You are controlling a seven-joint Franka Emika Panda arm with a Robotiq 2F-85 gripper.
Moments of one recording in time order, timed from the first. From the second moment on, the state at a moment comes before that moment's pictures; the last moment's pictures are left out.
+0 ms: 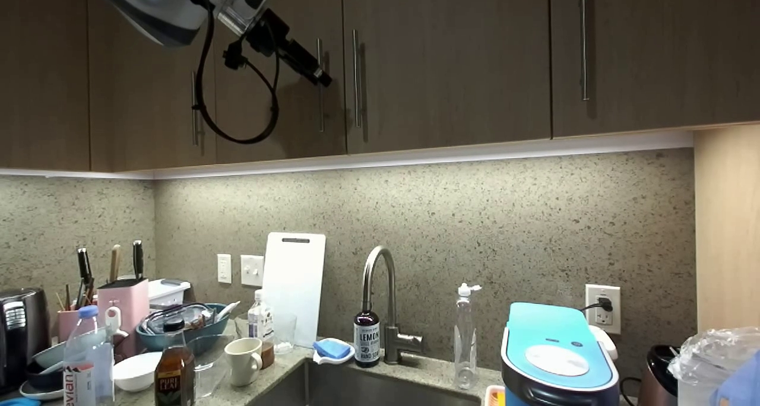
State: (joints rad) arm -0.03 -0.37 0.32 -1.87 -0.73 2.19 1.49
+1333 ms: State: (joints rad) arm 0.03 -0.34 0.24 -1.87 -0.63 2.32 1.32
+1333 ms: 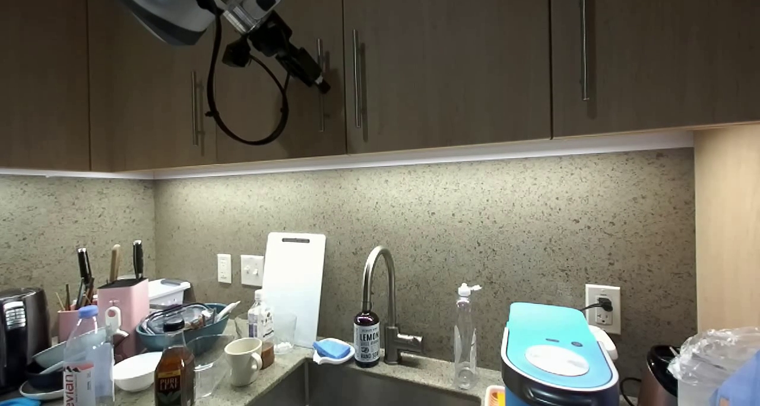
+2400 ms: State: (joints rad) arm 0.00 -0.39 0.29 -1.88 -0.67 2.20 1.37
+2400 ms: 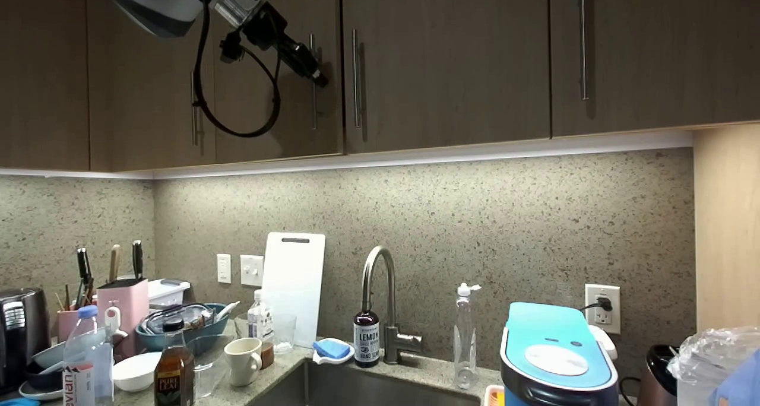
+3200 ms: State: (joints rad) arm 0.00 -0.43 0.32 -1.89 -0.67 2.11 1.39
